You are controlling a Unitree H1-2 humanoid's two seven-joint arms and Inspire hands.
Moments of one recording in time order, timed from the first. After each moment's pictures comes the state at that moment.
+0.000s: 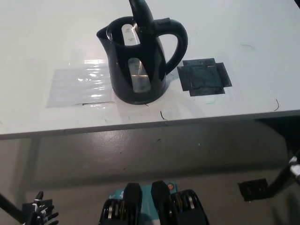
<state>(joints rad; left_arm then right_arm) 0.01 0.36 0.04 0.28 -0.36 0.41 -0.10 -0.01 -0.08 -0.26 -0.17 0.19 0.00 0.03</state>
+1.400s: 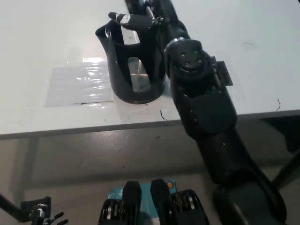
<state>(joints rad) 0.02 0.40 -0.05 0.28 -0.53 0.45 -0.09 -1.08 0.18 0.04 0.49 -0.02 0.42 -0.17</state>
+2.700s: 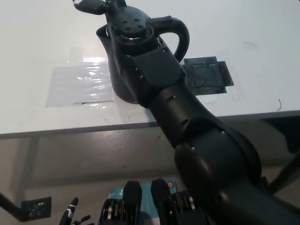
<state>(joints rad) -0.04 0.40 -0.26 0.28 -0.65 0.45 0.02 -1.45 0.30 -0.14 1.12 0.05 0.22 -0.28</state>
